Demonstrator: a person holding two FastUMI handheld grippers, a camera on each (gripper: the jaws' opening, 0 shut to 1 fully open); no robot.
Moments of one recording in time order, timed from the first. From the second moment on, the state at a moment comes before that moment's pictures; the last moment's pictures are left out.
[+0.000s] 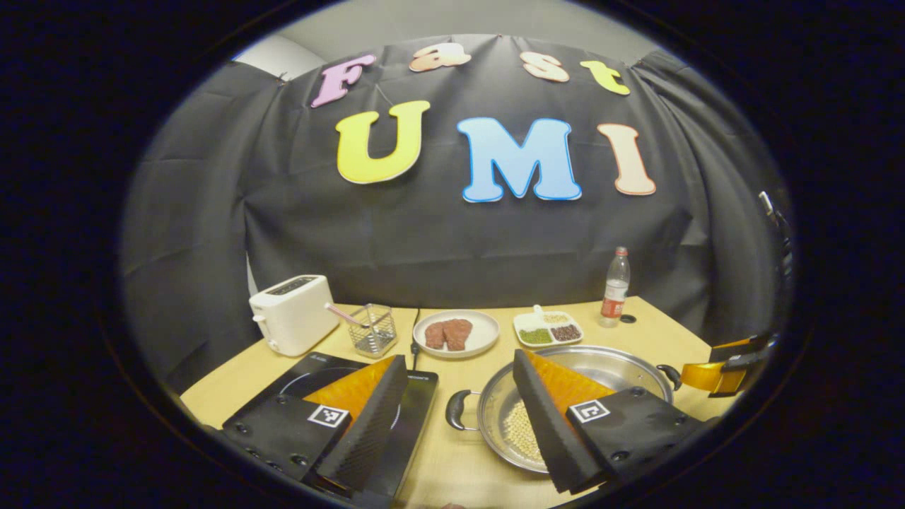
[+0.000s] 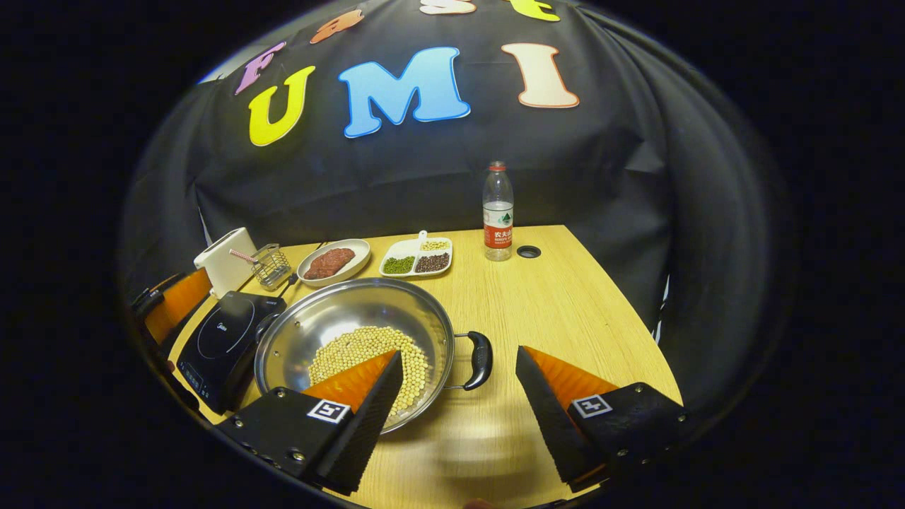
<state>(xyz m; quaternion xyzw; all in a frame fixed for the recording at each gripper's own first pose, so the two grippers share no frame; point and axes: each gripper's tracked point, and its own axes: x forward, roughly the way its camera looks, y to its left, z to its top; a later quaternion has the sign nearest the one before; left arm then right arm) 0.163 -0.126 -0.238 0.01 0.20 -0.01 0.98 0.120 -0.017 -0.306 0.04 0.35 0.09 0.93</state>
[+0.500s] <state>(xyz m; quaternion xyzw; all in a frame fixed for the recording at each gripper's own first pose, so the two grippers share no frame) 0.195 -0.140 -0.337 0.00 0.29 -0.07 0.95 0.135 -0.014 -0.326 0.03 0.37 0.05 0.93</state>
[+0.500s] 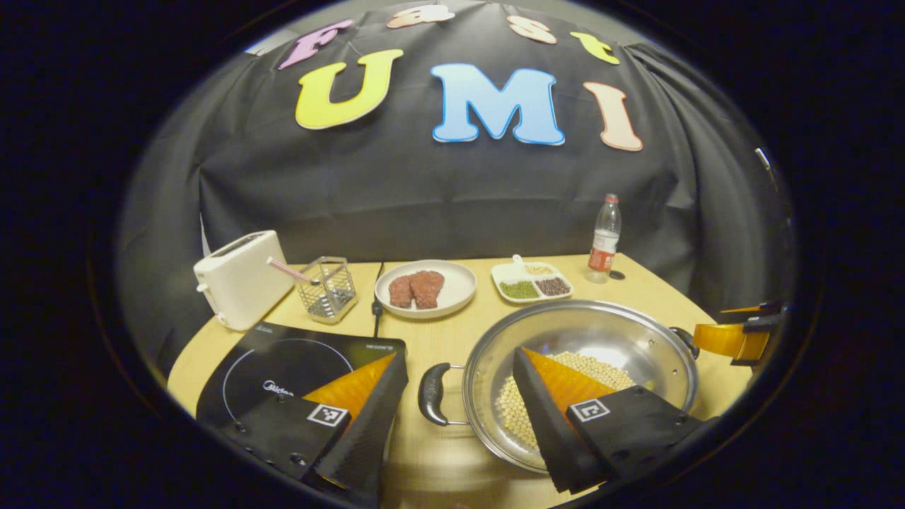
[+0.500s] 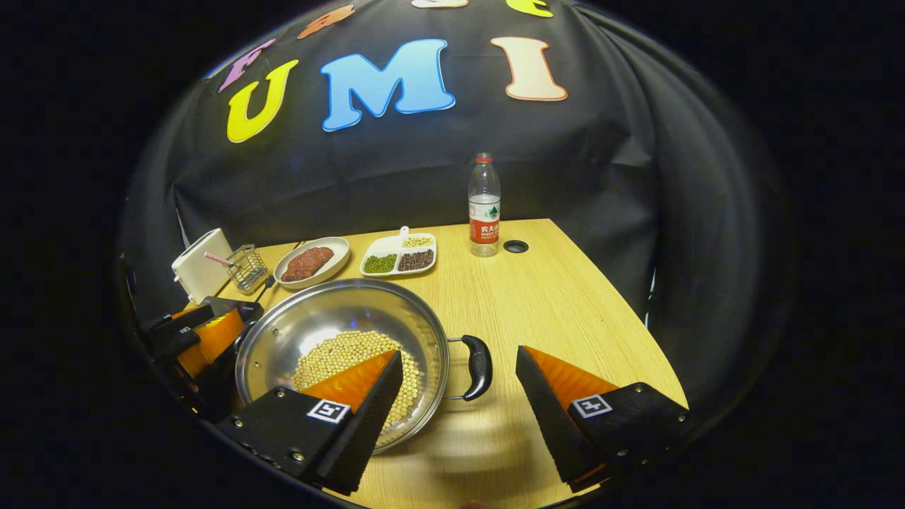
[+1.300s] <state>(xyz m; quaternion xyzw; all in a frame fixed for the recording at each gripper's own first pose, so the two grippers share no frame) 0.211 -0.140 -0.407 0.02 0.38 -0.06 0.92 0.152 -0.011 -0.378 0.01 0.42 0.02 0.91</state>
